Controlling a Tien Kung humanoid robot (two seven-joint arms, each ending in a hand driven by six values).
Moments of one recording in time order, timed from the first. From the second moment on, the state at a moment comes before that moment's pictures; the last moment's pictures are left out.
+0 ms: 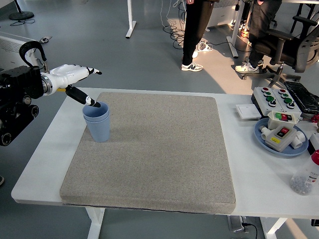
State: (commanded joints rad) left arm -1.19 0.50 -0.56 -0.66 1.77 -0.19 -0.15; right arm 0.24 -0.15 0.60 0.26 -0.93 -0.15 -0.28
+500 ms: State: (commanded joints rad) left arm -0.99 0.55 -0.85 -1.03 1.22 0.02 -0.05; right arm 0.24 -0.15 0.60 0.26 -0.92 -0.15 -0.28
